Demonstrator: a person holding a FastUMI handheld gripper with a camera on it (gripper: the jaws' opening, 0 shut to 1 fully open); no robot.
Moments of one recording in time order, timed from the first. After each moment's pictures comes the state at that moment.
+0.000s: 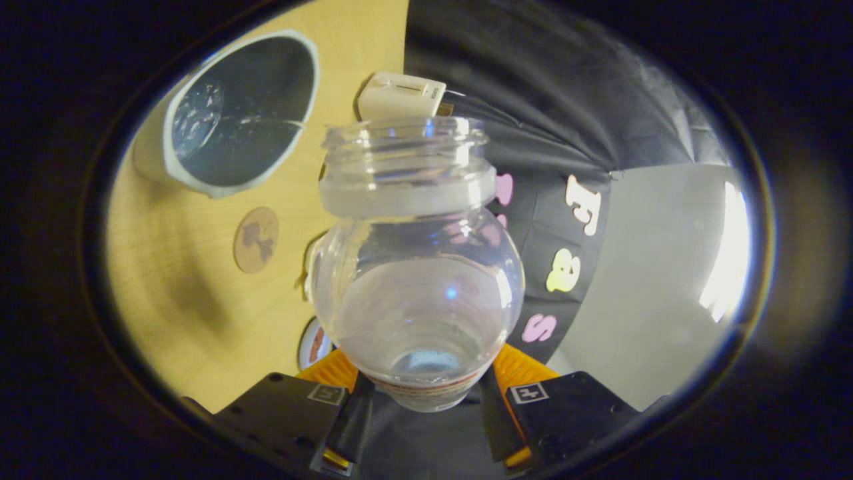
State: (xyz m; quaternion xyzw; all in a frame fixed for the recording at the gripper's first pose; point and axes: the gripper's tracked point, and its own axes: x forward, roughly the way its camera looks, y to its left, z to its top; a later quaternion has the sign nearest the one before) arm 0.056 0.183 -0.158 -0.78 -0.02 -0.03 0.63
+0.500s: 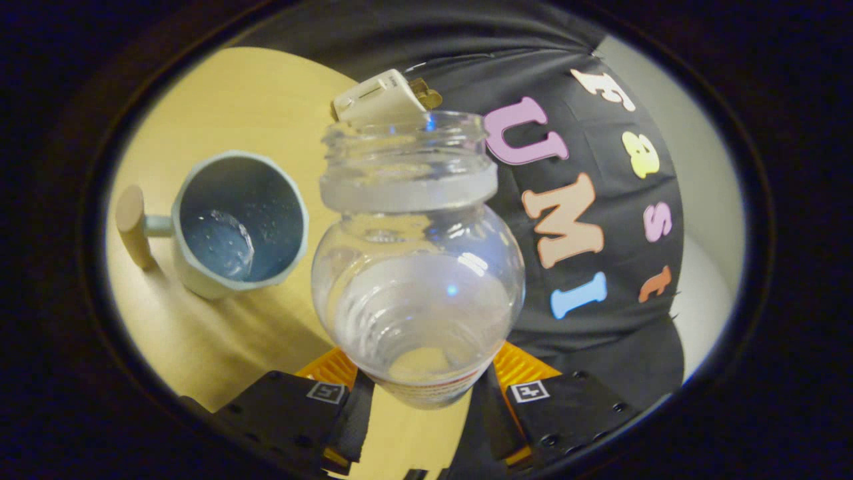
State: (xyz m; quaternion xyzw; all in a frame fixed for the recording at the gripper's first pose) arm 0.037 0.171 -0.229 -0.55 0.20 0.05 0.81
